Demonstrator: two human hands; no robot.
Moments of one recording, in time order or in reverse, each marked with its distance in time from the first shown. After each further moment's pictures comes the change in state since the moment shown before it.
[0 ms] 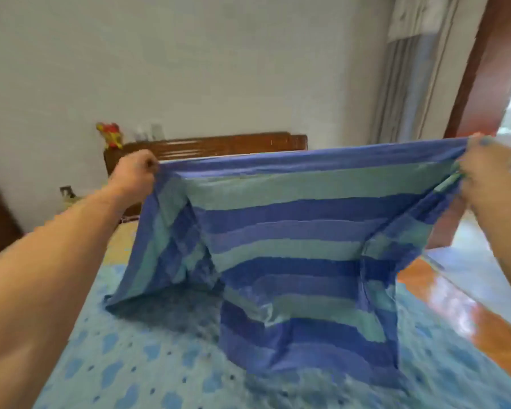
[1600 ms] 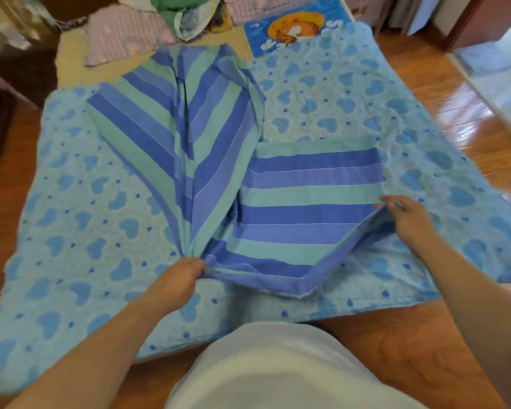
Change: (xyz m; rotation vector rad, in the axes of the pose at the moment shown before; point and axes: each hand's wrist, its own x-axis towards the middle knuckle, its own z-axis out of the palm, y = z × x) left_hand -0.556 0.036 0.227 0.078 -1.090 0.016; right_hand -0.193 0.445 -0.140 -0.433 -0.799 0.324
